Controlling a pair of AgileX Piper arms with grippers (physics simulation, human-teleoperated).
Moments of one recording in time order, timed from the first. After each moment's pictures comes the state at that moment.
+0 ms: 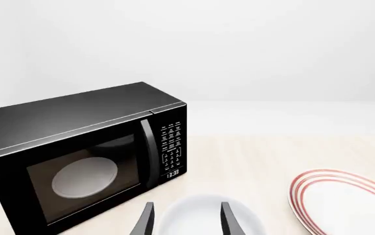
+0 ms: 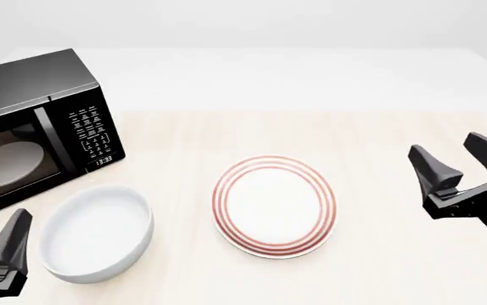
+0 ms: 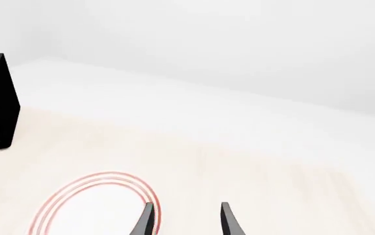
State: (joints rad) left arm 0.00 0.01 0.00 0.00 0.00; right arm 0.19 0.61 -0.29 -0.21 -0.11
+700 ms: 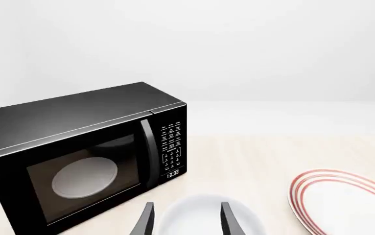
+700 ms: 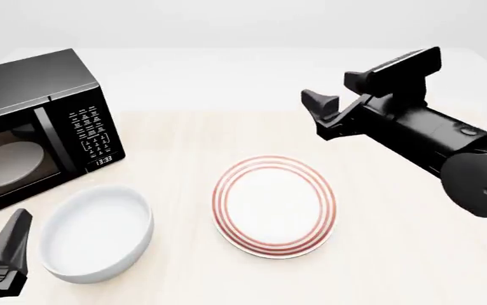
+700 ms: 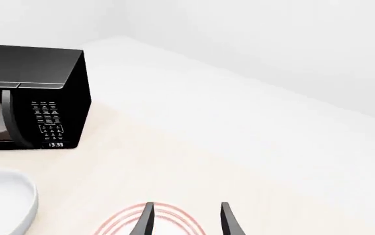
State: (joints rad) left arm 0.00 0.01 0.00 0.00 0.00; right arm 0.47 1.20 -0.75 -0.24 -0.13
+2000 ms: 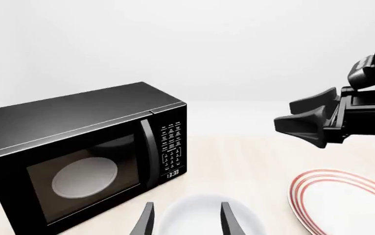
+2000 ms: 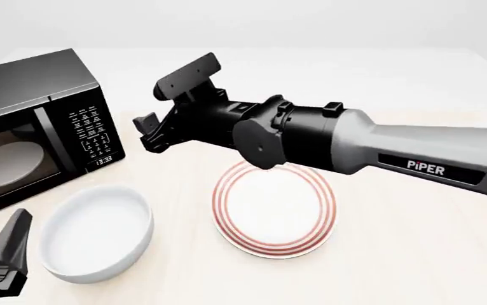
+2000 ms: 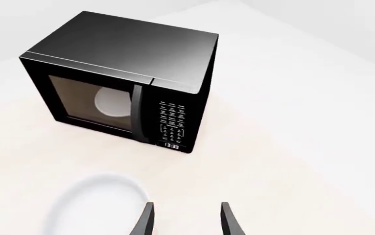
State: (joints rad) left arm 0.00 0.01 0.00 0.00 0.00; right arm 0.87 1.83 -1.40 -0.03 -0.05
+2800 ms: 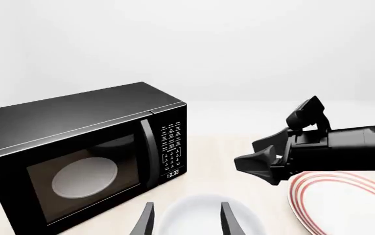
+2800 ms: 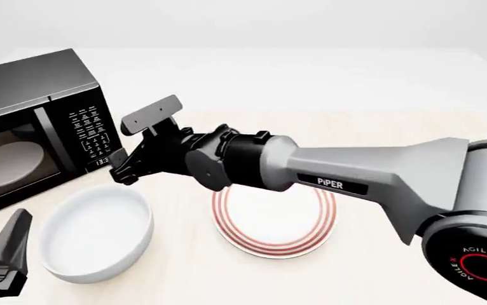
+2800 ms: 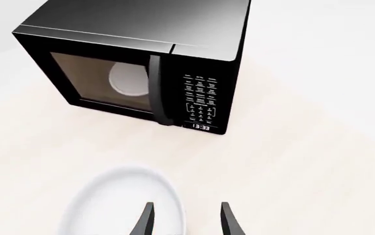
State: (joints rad) left arm 0.00 0.01 0.00 0.00 0.00; right arm 0.94 2.06 -1.57 0.03 0.07
